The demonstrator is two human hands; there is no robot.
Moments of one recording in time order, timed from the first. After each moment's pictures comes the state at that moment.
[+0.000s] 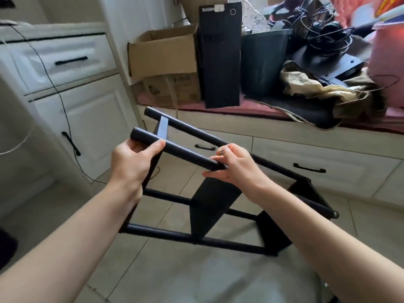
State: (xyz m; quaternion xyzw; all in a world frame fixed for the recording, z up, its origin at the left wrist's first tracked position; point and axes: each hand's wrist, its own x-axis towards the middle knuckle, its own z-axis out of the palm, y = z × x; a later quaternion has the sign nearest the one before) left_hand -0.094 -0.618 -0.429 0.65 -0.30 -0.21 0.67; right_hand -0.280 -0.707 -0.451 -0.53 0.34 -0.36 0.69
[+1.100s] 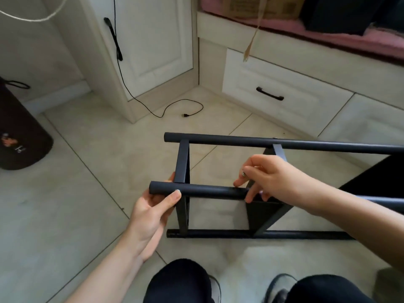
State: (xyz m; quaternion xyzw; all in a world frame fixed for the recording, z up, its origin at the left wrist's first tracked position) left_hand -0.023 -0.486 -0.679 0.51 -0.05 -0.40 0.76; right_hand -0.183 -0.680 -0.592 -0.79 0.35 0.00 0.51
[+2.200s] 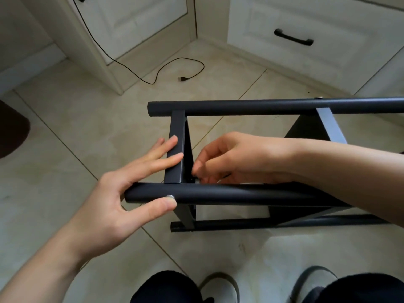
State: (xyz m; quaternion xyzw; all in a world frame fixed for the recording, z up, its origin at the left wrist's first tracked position) left_hand 0.039 -0.487 -0.665 0.68 -0.52 -0.29 0.43; right_hand -0.089 -0.694 -0.657 -0.63 0.24 0.18 0.71
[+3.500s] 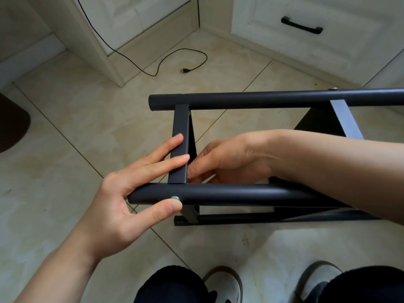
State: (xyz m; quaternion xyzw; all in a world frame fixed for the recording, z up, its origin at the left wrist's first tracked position) left_hand 0.035 -0.485 -0.681 0.65 -0.54 -0.26 0.46; right_hand -0.063 -0.683 -0.673 -0.53 0.23 0.31 0.75
